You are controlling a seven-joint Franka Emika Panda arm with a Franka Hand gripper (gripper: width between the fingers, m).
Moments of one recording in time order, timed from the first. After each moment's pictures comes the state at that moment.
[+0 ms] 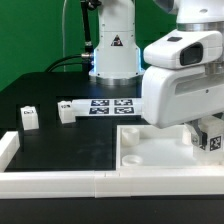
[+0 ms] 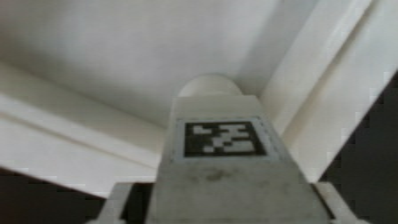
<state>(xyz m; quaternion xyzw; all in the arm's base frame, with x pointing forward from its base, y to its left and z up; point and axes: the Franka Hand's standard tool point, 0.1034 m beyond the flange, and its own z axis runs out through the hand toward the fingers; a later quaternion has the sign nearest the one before) 0.633 0.117 0.063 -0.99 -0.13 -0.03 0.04</state>
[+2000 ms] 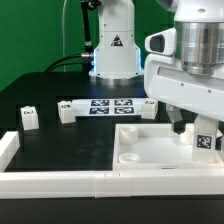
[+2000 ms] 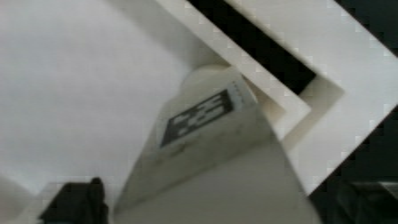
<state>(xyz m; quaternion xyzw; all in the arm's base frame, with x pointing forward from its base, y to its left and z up) 0.628 0.100 0.062 -0.90 0.44 -0.01 0.00</state>
